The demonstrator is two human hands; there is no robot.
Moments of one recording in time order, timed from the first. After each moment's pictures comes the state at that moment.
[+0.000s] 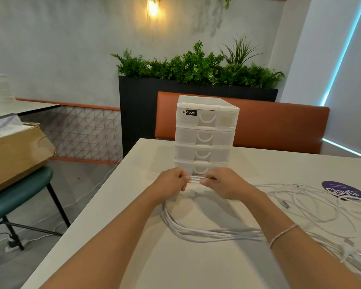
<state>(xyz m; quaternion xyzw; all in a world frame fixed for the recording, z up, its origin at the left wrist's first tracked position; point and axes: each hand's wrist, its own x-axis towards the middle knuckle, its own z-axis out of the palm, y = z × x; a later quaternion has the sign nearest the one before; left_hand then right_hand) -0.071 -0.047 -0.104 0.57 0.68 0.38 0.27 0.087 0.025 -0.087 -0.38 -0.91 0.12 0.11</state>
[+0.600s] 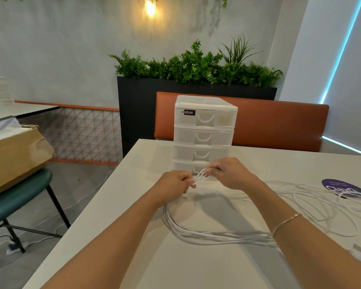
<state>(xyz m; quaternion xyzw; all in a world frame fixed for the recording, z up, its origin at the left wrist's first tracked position) -0.063 -0.049 -0.101 0.60 0.66 0.37 0.26 0.093 0.030 -0.067 -0.38 -0.90 0.11 0.17</state>
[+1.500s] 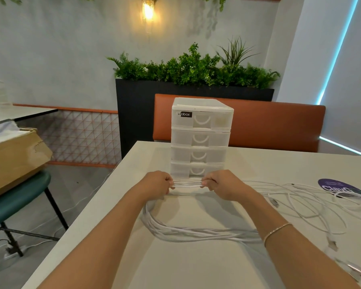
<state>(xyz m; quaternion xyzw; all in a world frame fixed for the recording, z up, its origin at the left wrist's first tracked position) -0.090 -0.052 -0.094 0.58 0.75 0.24 0.21 0.093 0.029 -0.087 -0.38 -0.90 0.15 0.13</state>
